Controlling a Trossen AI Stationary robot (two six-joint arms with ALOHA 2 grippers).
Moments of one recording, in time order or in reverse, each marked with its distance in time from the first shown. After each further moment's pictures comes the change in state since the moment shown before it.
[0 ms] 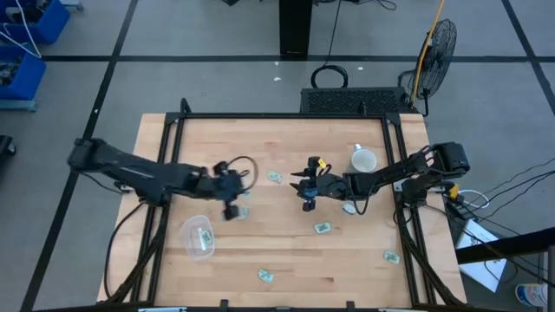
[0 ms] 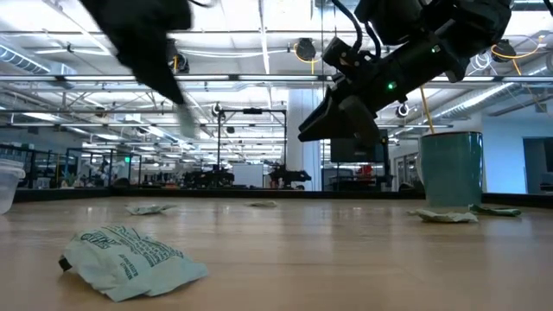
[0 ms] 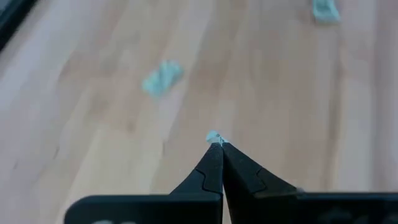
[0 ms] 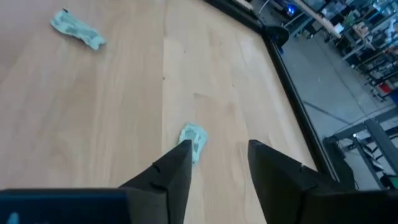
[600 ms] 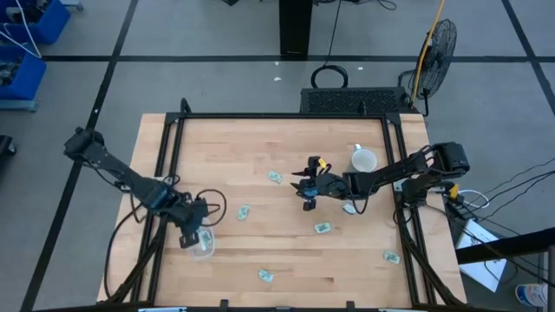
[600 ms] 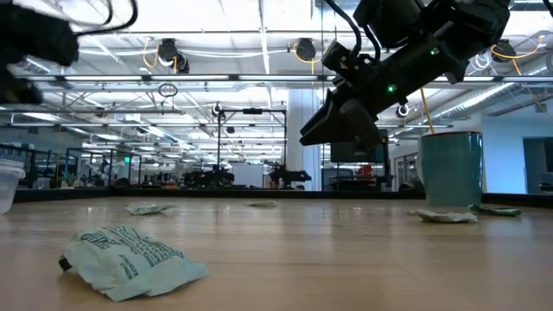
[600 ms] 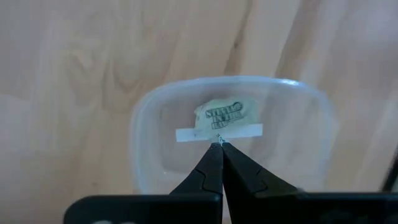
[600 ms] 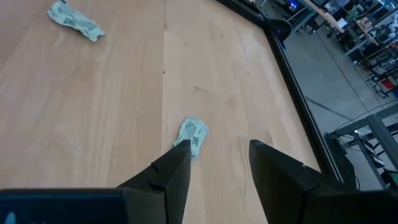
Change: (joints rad) left arm -0.366 -0.161 -0.209 -0.287 0.332 -0.552; right arm -0.008 0.000 0.000 -0.016 -0.004 0.003
